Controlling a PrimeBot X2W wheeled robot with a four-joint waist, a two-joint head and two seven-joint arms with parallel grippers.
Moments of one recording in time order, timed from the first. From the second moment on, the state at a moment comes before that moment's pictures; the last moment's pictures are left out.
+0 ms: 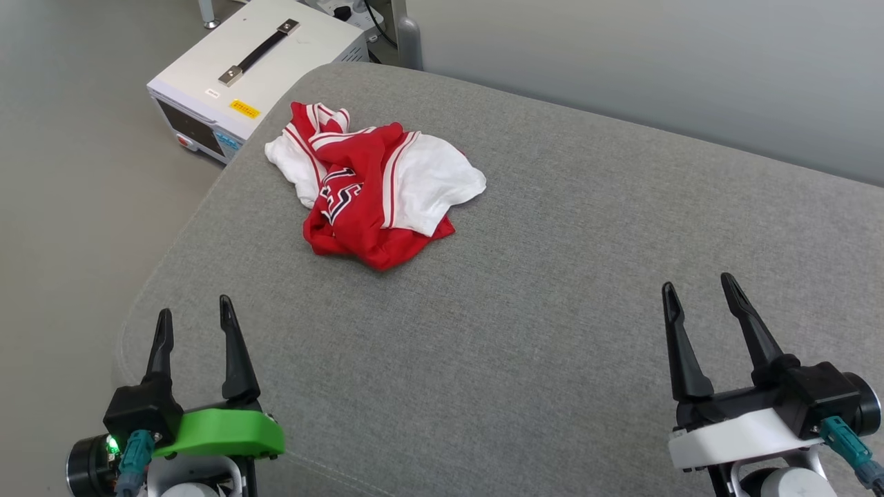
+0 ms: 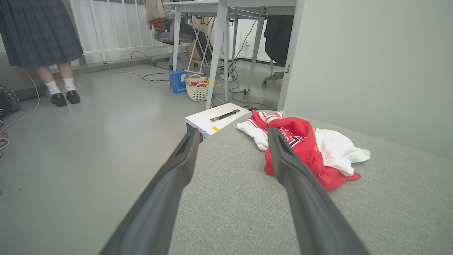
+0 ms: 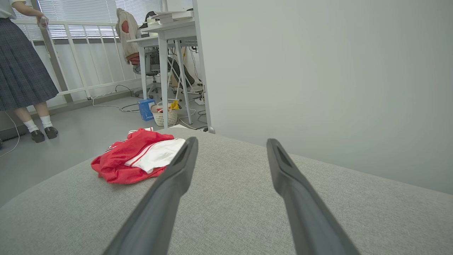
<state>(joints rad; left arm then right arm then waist) 0.01 0.05 0.05 0.00 -0.16 0.09 -0.26 0.04 -0.04 0.06 -0.10 0.09 0.12 -0.26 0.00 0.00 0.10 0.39</state>
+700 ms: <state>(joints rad) -0.69 0.30 0.12 0.32 -0.31 -0.13 -0.21 -0.10 -0.03 0.06 -0.15 0.02 0.12 -0.26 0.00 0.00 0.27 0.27</state>
